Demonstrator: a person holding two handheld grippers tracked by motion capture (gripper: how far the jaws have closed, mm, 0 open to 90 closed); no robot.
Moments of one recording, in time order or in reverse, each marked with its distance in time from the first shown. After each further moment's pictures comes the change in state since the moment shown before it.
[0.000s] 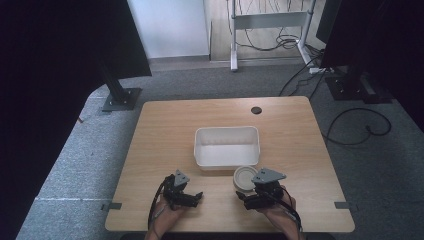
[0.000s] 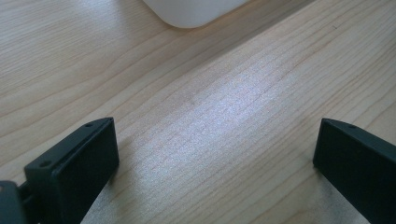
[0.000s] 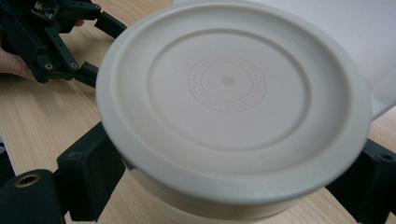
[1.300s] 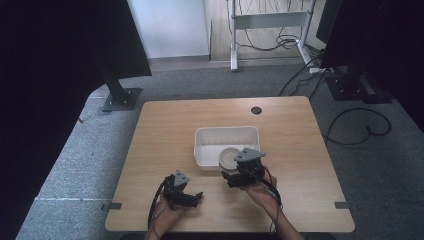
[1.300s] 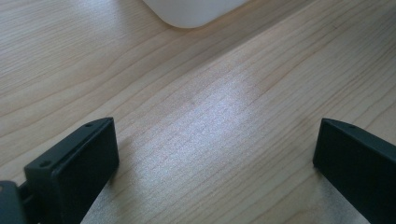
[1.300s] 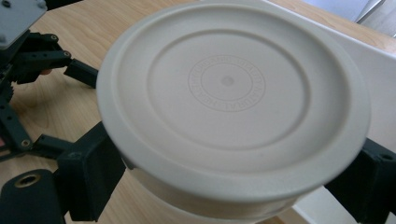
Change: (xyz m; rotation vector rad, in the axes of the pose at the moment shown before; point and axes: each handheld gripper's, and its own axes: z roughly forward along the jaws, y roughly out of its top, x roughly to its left) left arm 0.000 0.000 0.000 -0.001 0.000 -0.001; right arm -0.012 0.053 0.052 -0.020 -0.021 -0.015
